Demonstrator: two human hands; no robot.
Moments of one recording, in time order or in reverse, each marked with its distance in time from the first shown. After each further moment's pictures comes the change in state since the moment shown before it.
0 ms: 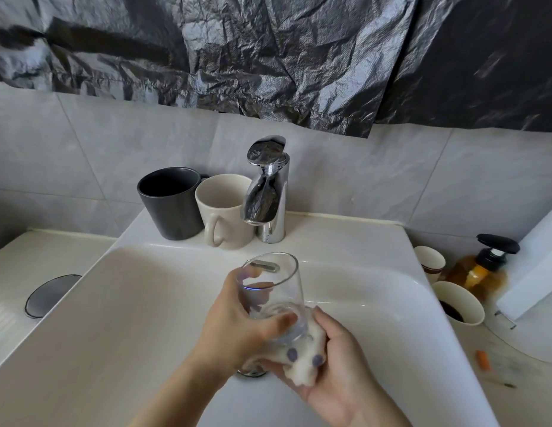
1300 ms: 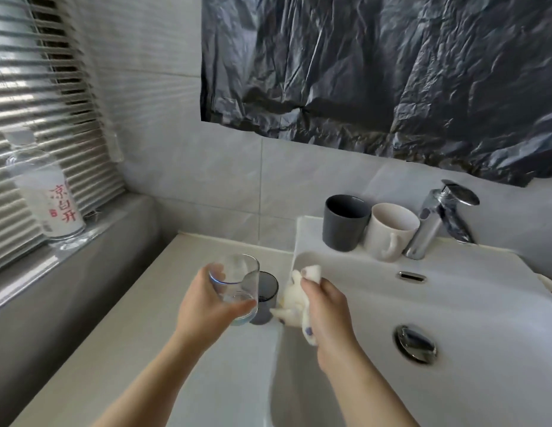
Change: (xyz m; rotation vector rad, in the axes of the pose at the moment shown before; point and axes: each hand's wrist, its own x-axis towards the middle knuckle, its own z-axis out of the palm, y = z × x) left_hand -0.047 -0.003 -0.322 0.271 0.315 0.018; right_hand 0.013 0.197 0.225 -0.771 0.272 -0.537
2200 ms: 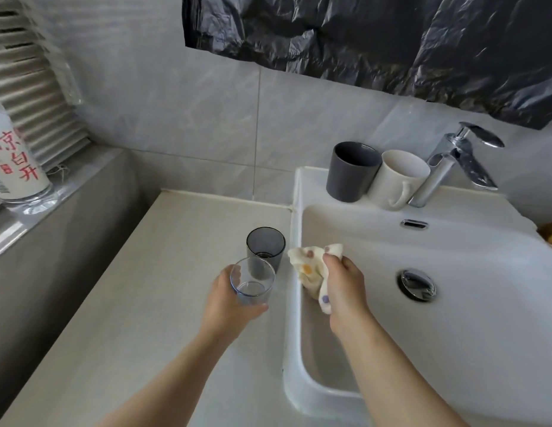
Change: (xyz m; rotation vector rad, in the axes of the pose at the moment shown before) left_hand 0.001 -0.090 0.029 0.134 -0.218 -0.077; right_hand 0.013 0.041 0.014 -0.016 0.273 0.111
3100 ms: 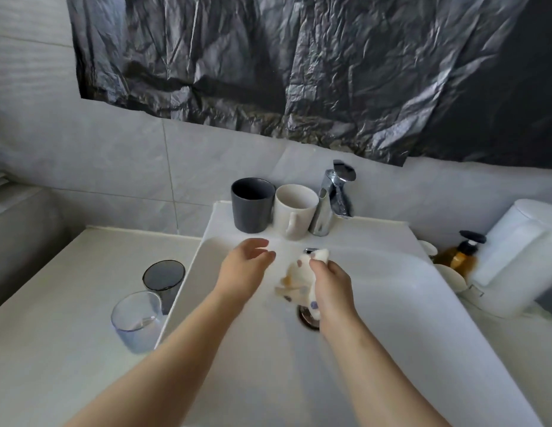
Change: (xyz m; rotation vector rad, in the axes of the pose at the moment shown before) left_hand -0.008 0.203 0.122 -0.304 -0.078 0.051; right_hand 0.047 -0.058 -0.155 0.007 -0.033 -0.109
